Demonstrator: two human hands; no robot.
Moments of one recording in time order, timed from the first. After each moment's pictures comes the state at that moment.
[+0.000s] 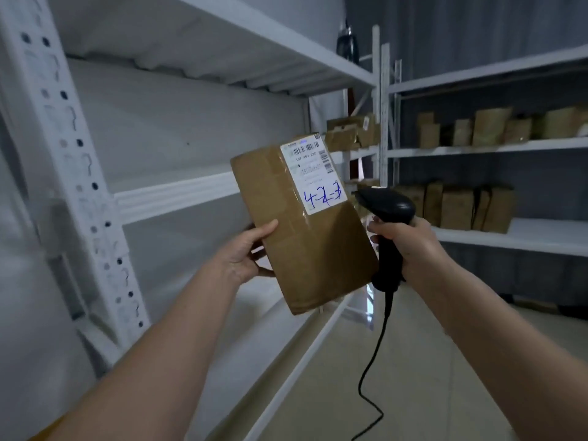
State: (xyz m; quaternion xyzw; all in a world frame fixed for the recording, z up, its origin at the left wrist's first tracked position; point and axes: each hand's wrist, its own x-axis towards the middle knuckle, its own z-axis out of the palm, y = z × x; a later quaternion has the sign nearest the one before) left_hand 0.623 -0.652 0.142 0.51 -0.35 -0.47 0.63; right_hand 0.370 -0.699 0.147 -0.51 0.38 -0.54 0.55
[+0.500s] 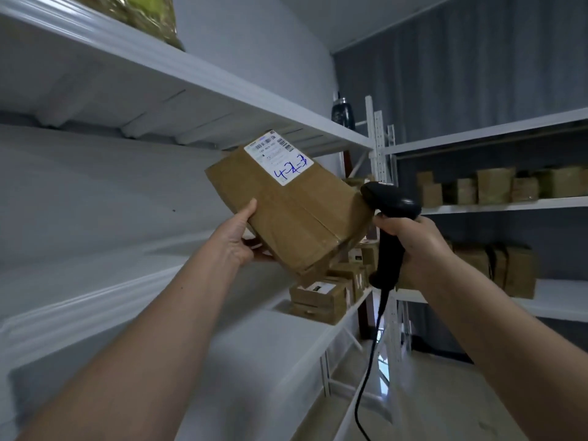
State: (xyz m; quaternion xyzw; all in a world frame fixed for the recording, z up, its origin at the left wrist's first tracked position) left_hand 0.660 -0.809 0.282 0.46 -0.30 -0.43 0.71; right_hand 0.411 -0.846 0.249 -0.50 0.29 -0.61 0.55
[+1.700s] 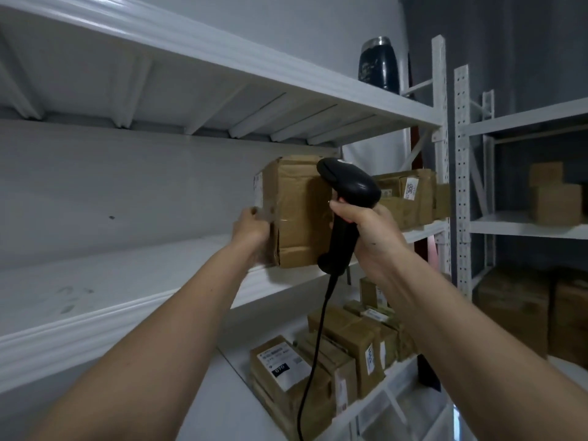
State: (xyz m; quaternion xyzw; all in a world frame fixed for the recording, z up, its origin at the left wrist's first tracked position) left_hand 0.670 -1.242 0.293 0.70 -0.29 -0.04 0.65; right_hand 0.476 -1.284 0.284 -0.56 0.07 -0.50 0.66
